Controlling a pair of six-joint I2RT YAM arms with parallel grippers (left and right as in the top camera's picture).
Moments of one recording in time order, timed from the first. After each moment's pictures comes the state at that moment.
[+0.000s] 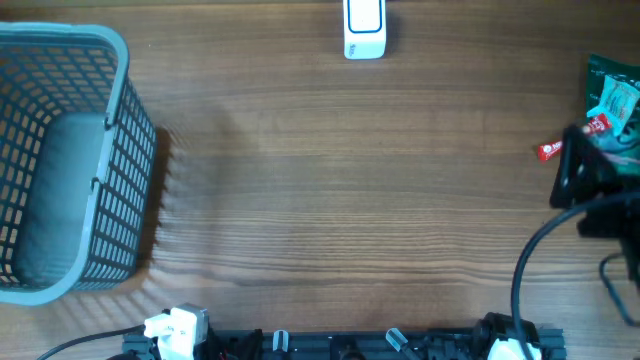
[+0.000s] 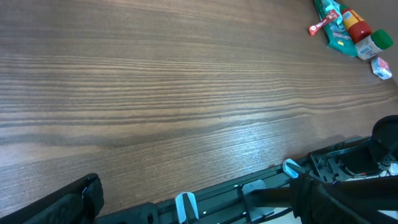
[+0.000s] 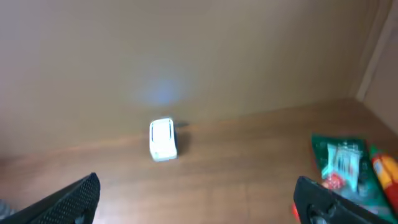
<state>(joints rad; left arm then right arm) 0.03 0.01 0.87 -1.60 0.50 -0.10 -0.24 0.79 1.59 -1.07 -0.24 0.13</state>
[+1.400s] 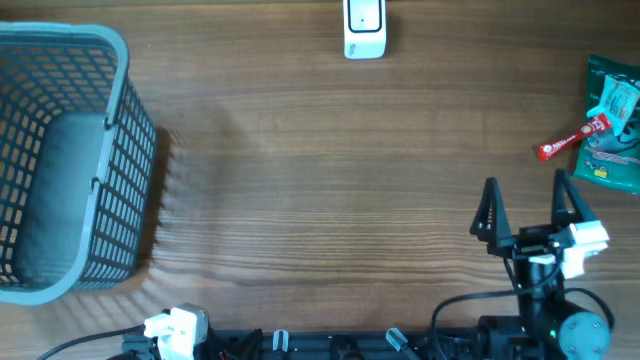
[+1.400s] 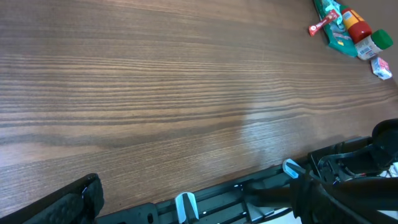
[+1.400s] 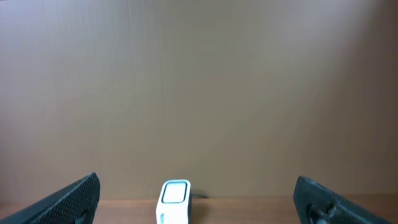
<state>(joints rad) 0.03 0.01 0.87 -1.60 0.50 -0.10 -0.01 0.02 0.24 0.11 -0.12 0.16</state>
